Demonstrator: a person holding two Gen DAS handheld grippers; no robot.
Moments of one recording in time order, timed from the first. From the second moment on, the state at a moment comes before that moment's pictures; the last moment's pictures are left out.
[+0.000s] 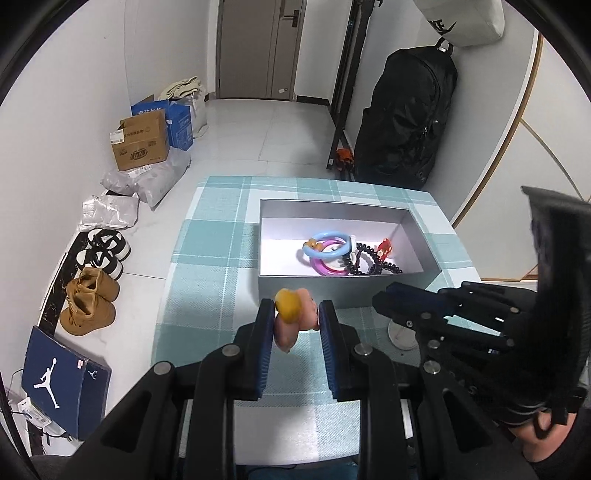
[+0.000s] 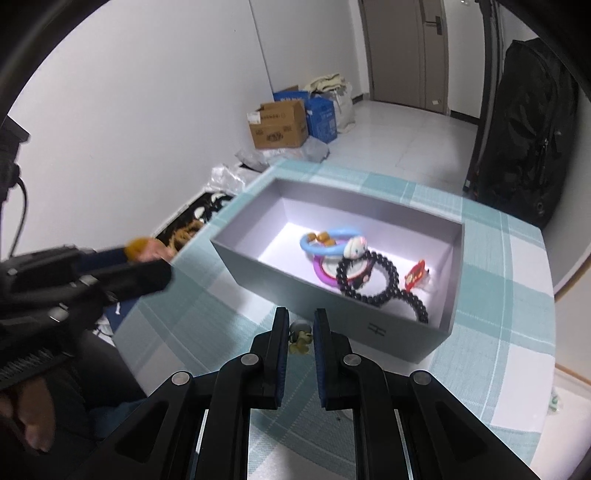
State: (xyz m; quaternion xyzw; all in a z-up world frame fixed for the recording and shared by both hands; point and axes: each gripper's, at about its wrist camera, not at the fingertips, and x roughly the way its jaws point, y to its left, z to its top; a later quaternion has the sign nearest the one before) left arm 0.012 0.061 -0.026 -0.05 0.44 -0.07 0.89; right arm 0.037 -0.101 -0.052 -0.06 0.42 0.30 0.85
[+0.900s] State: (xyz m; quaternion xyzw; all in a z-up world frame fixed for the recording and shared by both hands) left arm 0.067 0.039 -0.024 -0.13 0.43 -0.06 0.89; right arm 0.066 -0.139 -0.004 0.03 0.38 0.31 0.87
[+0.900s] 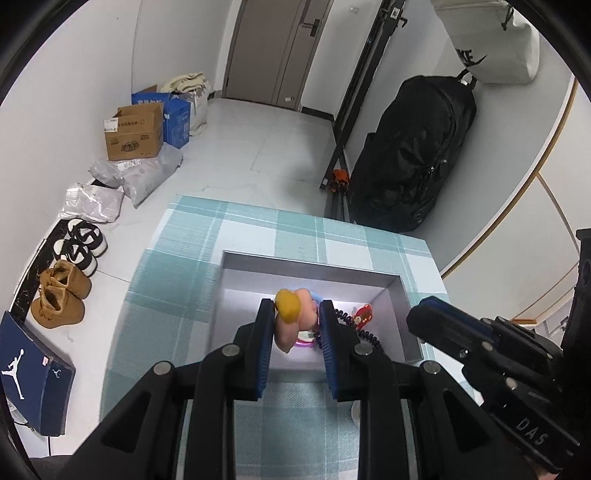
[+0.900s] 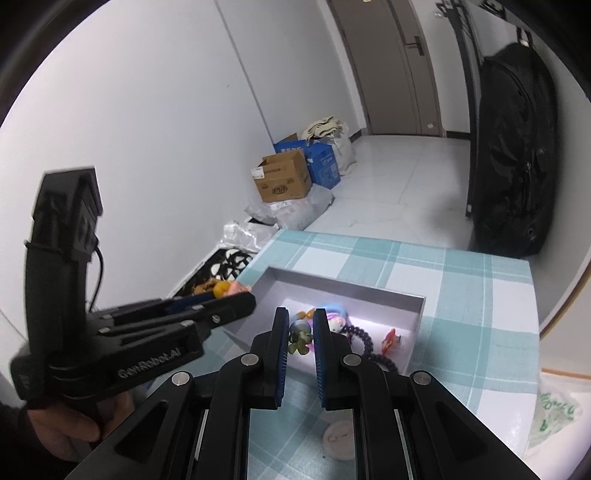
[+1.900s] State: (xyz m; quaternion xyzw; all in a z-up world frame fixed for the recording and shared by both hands) left arm 0.105 0.023 -0.054 -0.11 0.50 -0.09 0.85; right arm 0.118 -0.150 -0.044 0.08 0.45 0.29 0.84
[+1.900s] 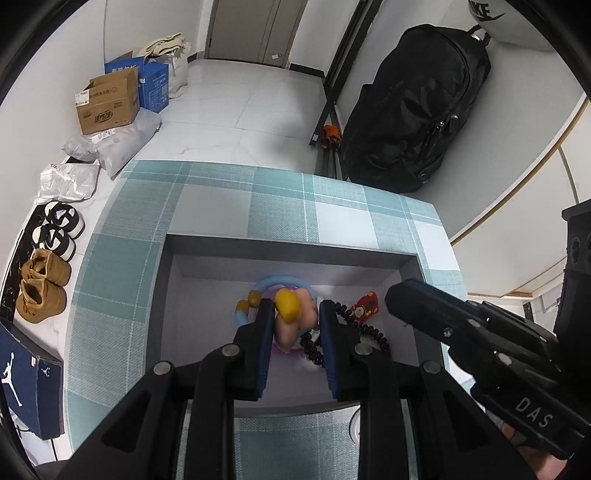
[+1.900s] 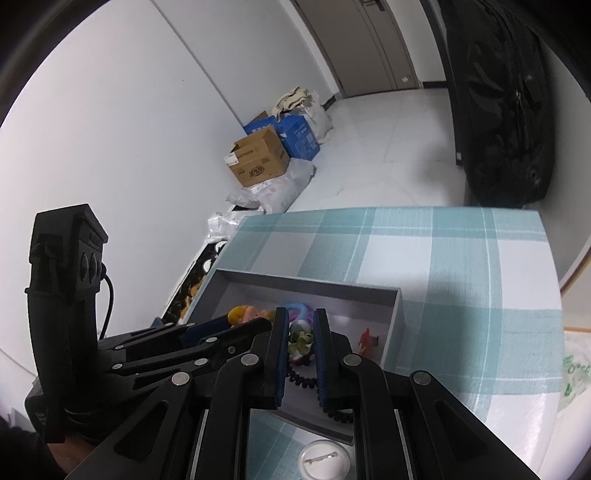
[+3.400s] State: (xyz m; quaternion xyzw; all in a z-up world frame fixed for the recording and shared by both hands) left arm 0.054 0.020 -0.027 -0.06 0.44 -0.08 0.89; right arm 0.064 -0.180 -0.031 0.03 0.41 0.25 0.88
